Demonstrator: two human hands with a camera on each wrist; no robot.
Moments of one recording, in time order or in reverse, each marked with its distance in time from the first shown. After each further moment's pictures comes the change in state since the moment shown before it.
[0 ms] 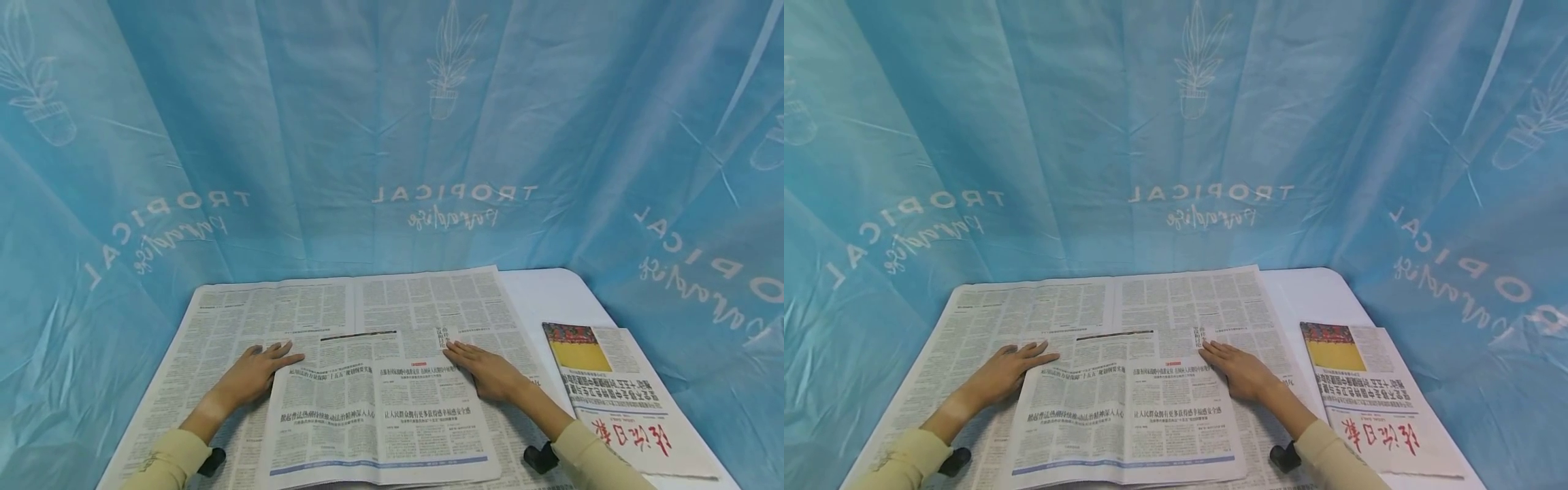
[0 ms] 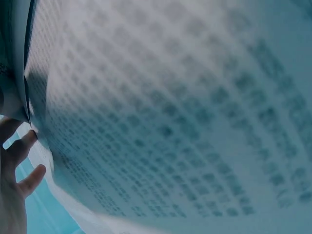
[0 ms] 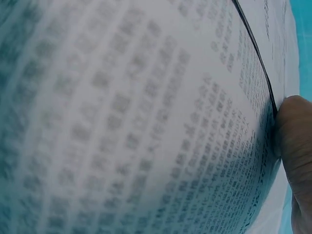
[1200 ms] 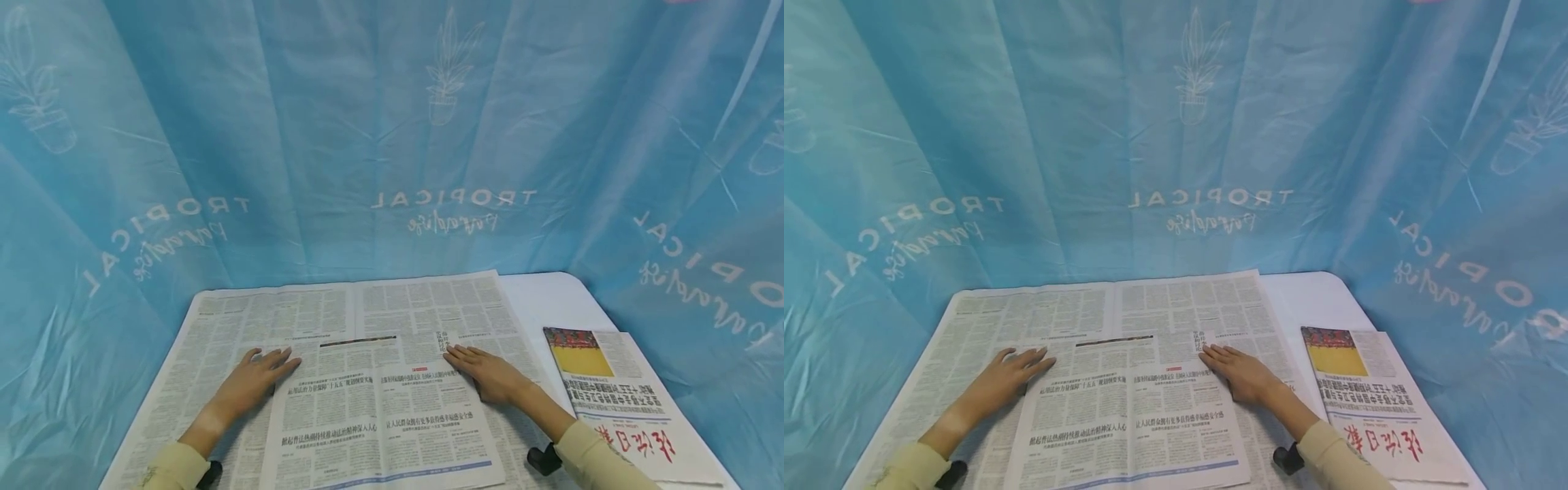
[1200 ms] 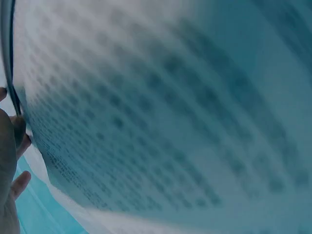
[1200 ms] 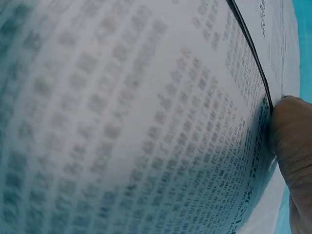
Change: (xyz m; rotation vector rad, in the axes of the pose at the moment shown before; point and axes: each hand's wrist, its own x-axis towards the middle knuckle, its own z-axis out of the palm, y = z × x) left_hand -0.008 -0.002 0.008 0.221 0.171 0.125; right_hand 0.002 0.003 -0.005 -0.064 -0.037 -0.045
